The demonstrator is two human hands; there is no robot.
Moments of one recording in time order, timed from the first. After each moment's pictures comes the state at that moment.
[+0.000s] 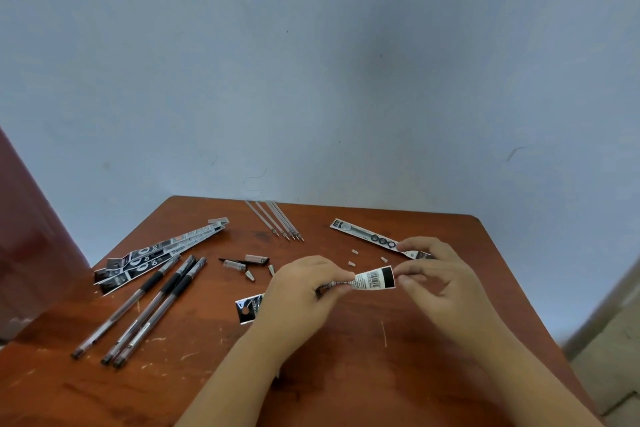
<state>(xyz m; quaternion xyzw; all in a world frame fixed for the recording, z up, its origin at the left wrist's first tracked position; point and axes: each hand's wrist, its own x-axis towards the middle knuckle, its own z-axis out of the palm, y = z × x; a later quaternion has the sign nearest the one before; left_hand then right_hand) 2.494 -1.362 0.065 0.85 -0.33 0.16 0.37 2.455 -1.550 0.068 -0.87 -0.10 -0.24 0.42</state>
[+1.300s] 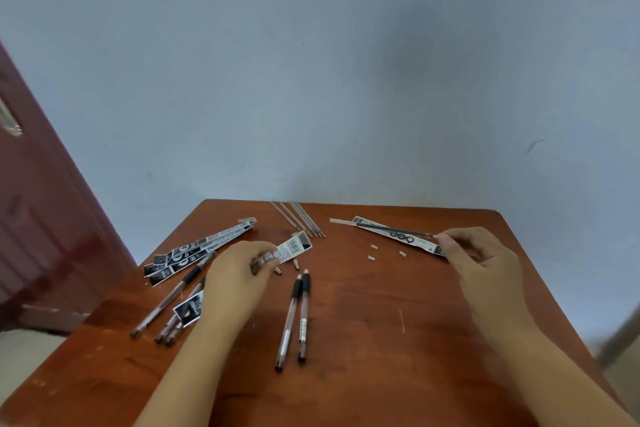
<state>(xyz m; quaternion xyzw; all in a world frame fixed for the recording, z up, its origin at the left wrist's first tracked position) 2.496 -1.296 0.077 0.91 -0.07 0.23 0.33 2.448 -1.547 0.083 -0.75 0.03 -0.33 0.57</state>
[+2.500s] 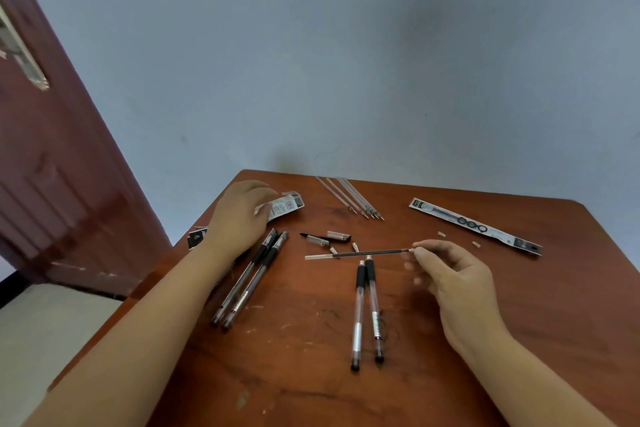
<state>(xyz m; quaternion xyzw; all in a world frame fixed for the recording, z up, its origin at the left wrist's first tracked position) 2.591 -1.196 0.066 0.94 -0.15 0.22 0.21 2.475 -1.439 0.058 -0.62 0.12 -0.13 0.76</state>
